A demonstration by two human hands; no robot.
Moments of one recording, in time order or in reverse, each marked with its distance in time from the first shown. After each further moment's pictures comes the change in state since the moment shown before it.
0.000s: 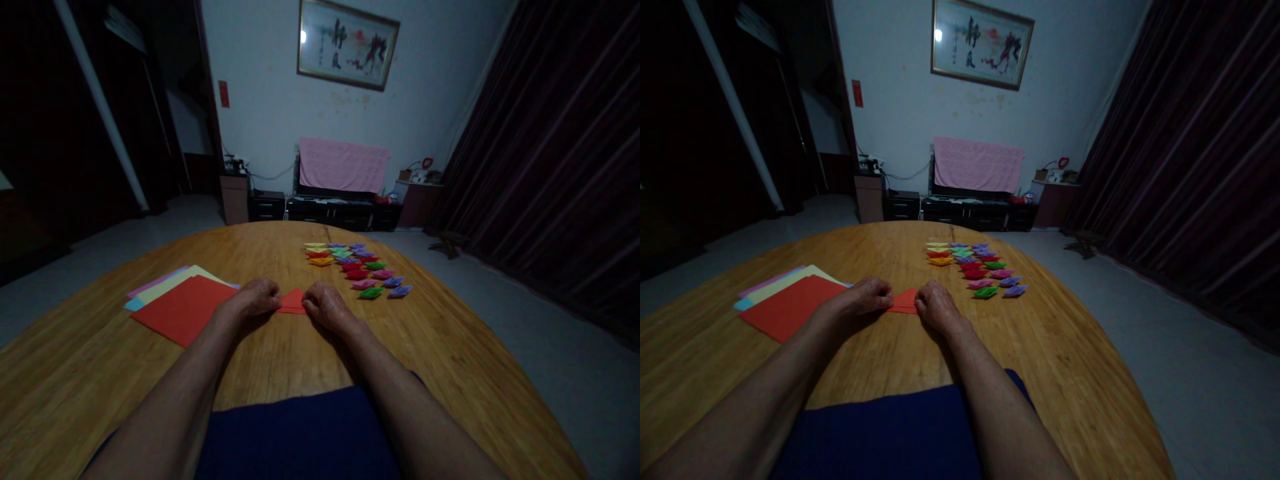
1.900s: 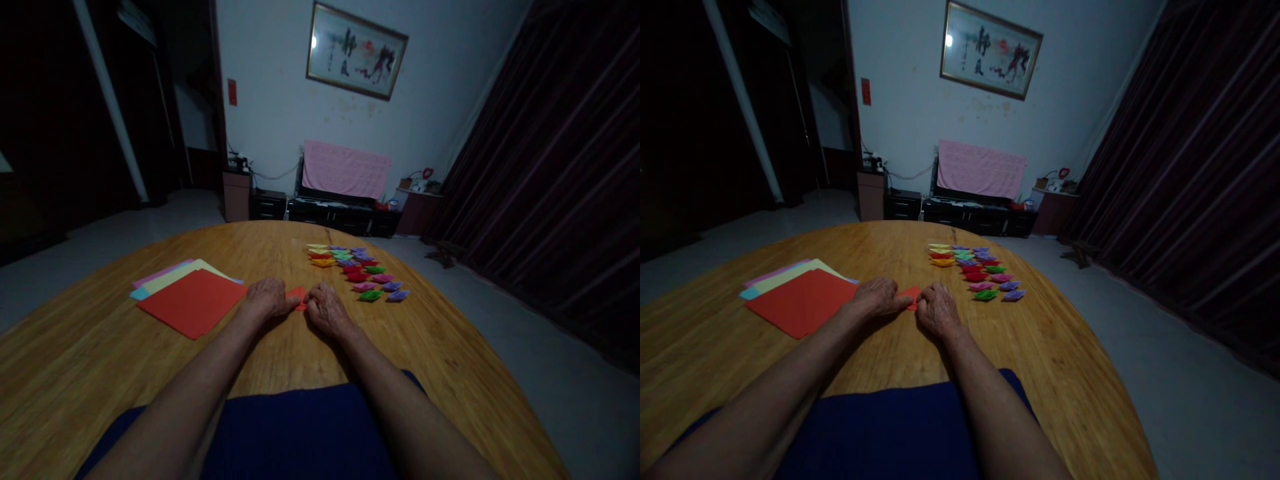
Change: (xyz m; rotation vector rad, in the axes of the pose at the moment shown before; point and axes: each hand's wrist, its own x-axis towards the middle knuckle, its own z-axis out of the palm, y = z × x) left_hand -0.006 0.037 0.009 0.361 0.071 -0.137; right_hand -0.009 -0.001 0.014 -0.017 0.116 0.023
